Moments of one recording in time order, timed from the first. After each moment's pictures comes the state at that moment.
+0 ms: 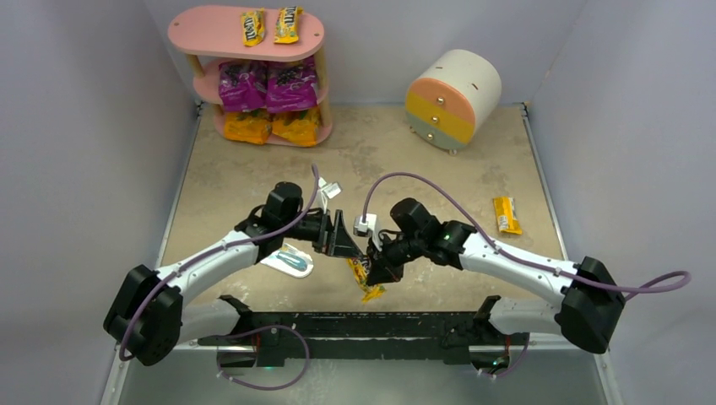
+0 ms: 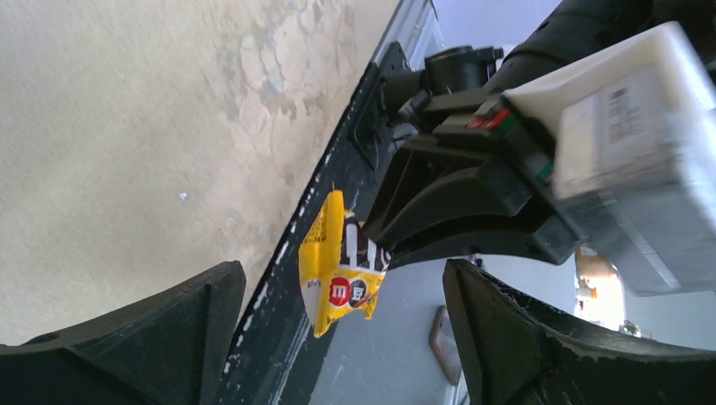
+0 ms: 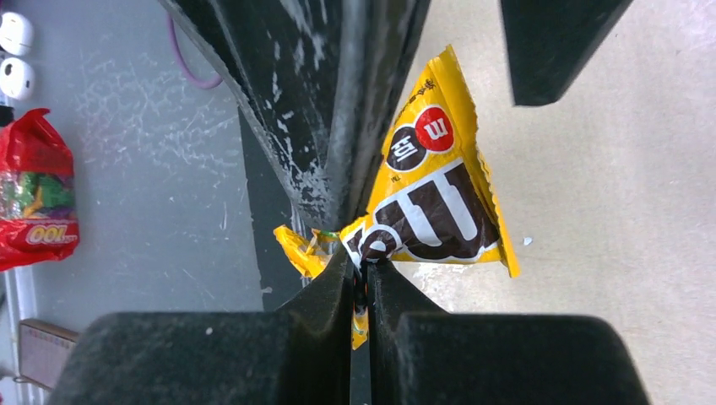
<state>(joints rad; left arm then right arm) -0.58 1.19 0.63 0.04 0.87 -0.66 0.90 1.21 0.76 -0.39 -0.68 0.00</state>
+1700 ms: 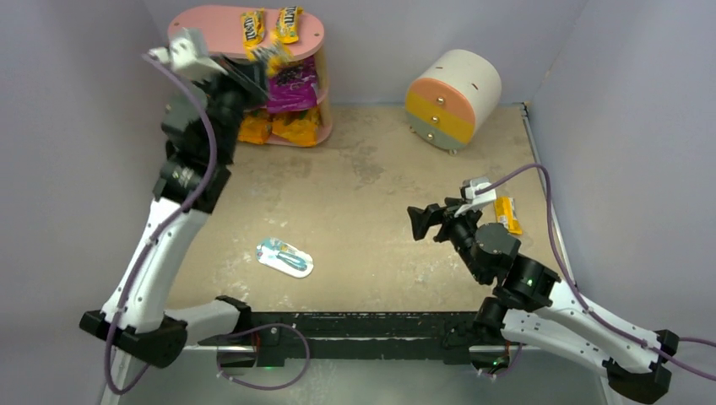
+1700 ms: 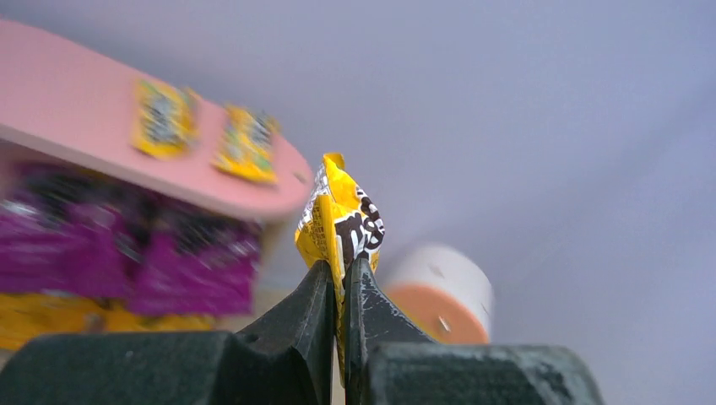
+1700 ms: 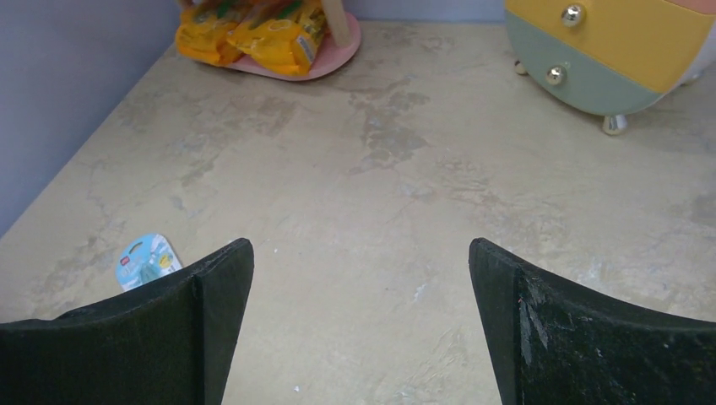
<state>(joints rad) -0.49 1.11 1.46 -0.16 -0.27 -0.49 0.99 0.59 0.68 -0.24 0.58 0.29</state>
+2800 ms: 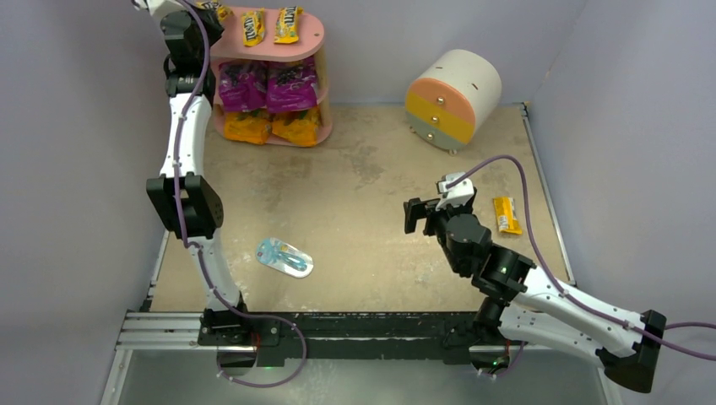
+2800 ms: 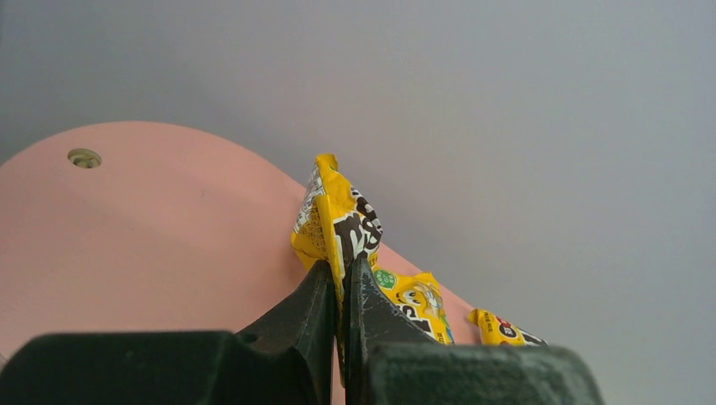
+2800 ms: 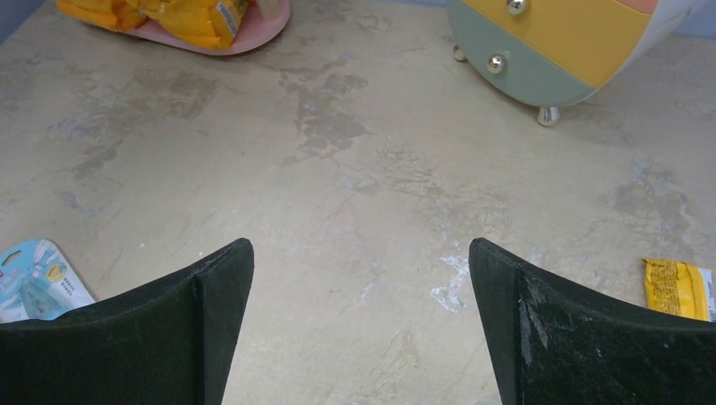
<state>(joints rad) 0.10 2.08 2.23 0.02 -0.10 -0.63 0.99 0.75 0.68 -0.18 0.72 0.21</state>
